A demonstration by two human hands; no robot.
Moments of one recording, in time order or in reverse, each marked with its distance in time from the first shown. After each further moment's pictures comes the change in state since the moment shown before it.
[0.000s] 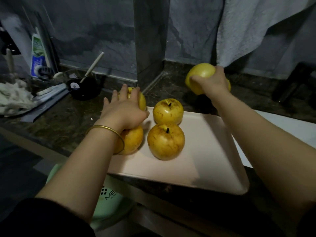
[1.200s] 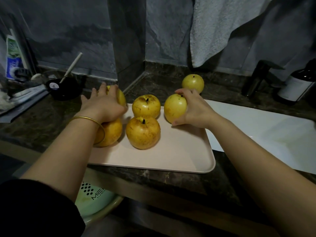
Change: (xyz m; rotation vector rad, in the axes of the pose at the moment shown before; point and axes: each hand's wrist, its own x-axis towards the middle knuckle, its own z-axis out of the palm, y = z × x) left_hand -0.002 0.005 -0.002 0.047 0.020 -0.025; right_hand -0.075 0.043 -0.049 -0.406 -0.387 -0.368
